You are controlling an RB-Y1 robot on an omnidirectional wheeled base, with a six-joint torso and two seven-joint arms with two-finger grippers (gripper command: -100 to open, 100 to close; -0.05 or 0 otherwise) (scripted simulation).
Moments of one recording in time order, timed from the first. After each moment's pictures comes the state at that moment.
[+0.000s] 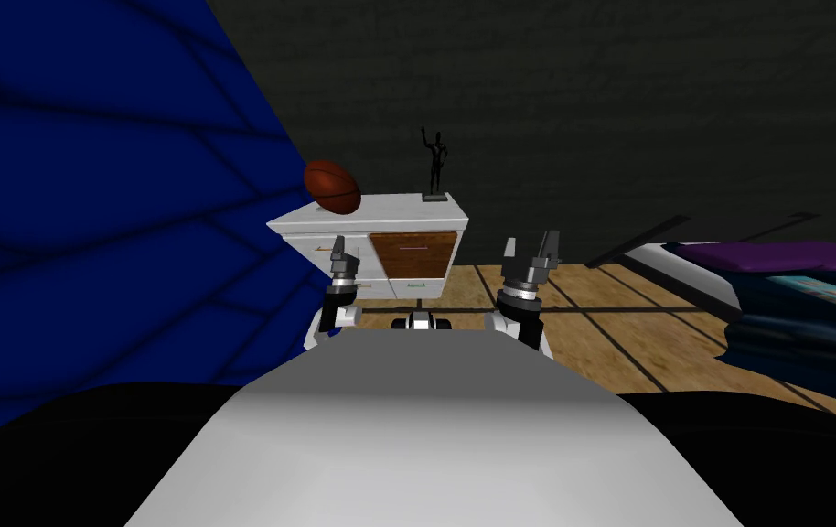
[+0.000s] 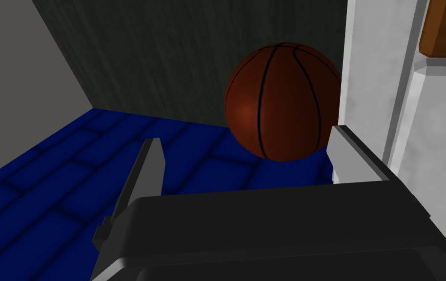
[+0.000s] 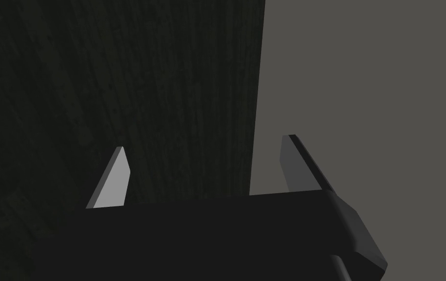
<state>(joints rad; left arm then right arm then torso) 0.40 0.16 0.03 -2.15 0.03 -0.35 0.03 0.52 -0.04 -0.04 -2.30 -0.04 -0.59 -0.17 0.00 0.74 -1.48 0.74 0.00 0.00</state>
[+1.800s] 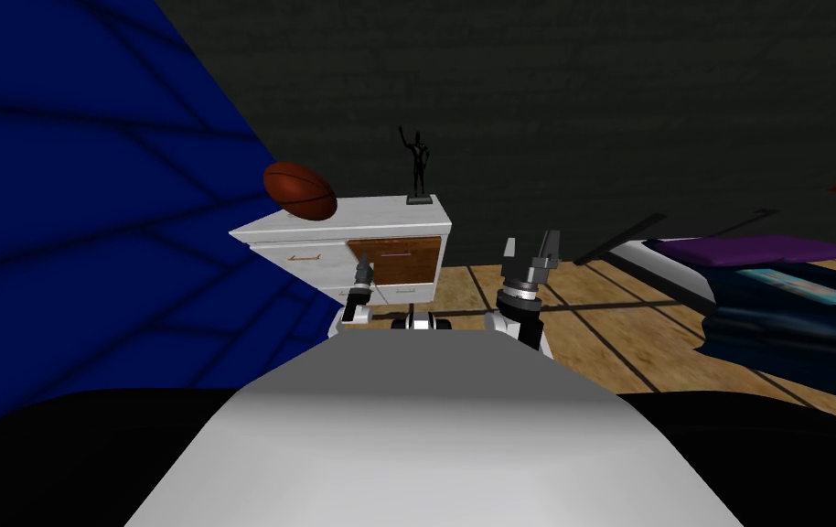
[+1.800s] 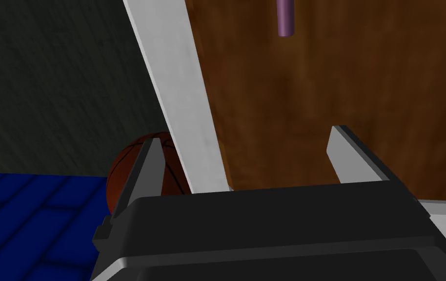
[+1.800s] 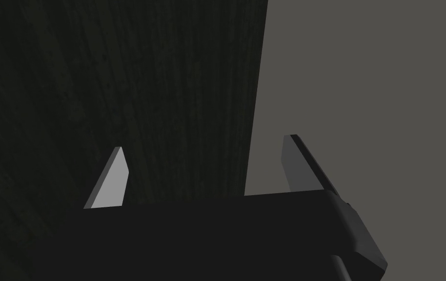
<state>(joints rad) 0.30 0.14 -0.01 -1.79 0.00 -0.33 0.01 0.52 -0.04 -0.04 -2.30 -0.04 -0.59 -0.17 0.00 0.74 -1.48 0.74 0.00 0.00</state>
